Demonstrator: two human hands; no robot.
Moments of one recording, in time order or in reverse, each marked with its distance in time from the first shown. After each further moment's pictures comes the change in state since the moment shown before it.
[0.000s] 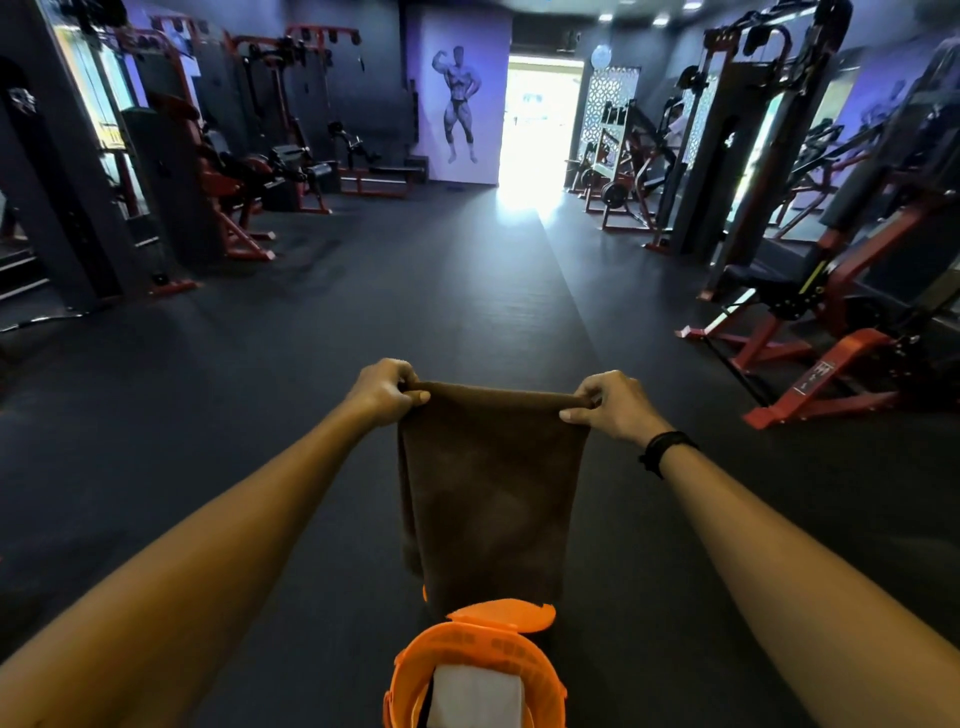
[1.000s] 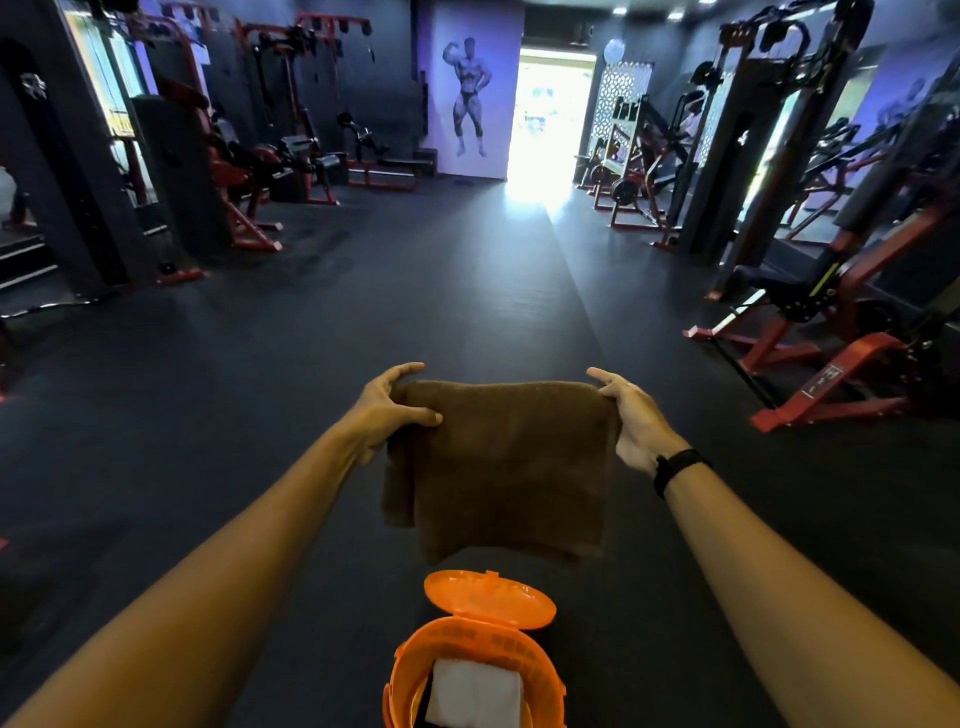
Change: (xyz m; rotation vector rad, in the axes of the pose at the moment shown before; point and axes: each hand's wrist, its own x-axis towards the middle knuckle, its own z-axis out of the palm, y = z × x) left_hand -0.020 -0.018 0.012 -0.797 -0.096 -0.129; right_hand -0.007 -0.005 0.009 1.197 -0.052 0.382
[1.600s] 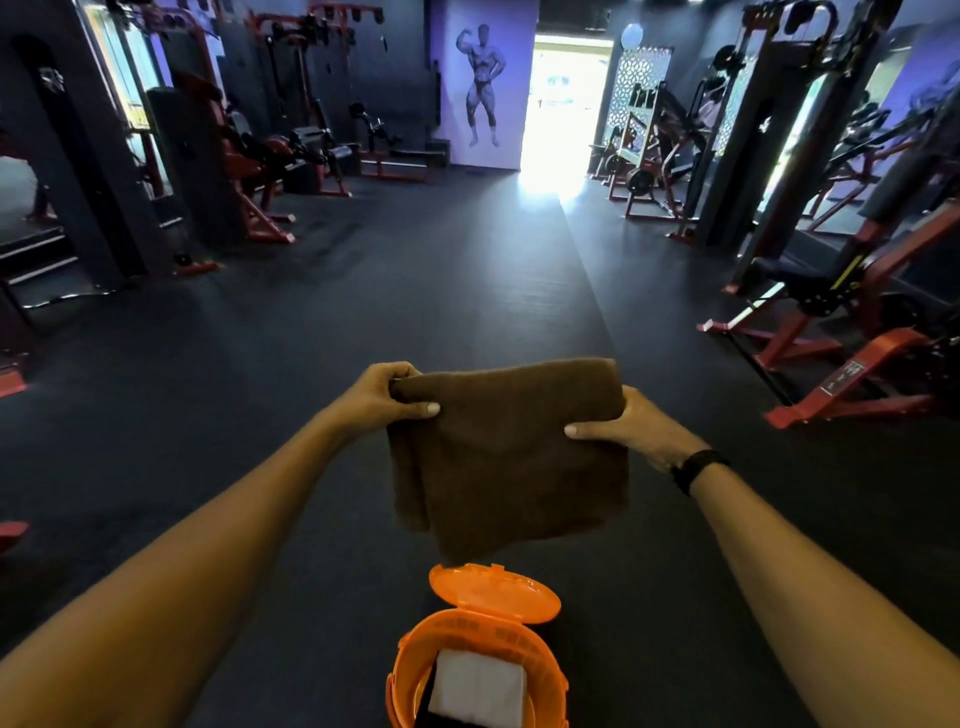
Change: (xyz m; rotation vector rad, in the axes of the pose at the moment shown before) left_hand 0.004 0.006 -0.009 0.401 -0.075 0.221; right_hand 0.002 0.001 -0.026 -0.519 -0.282 -0.180
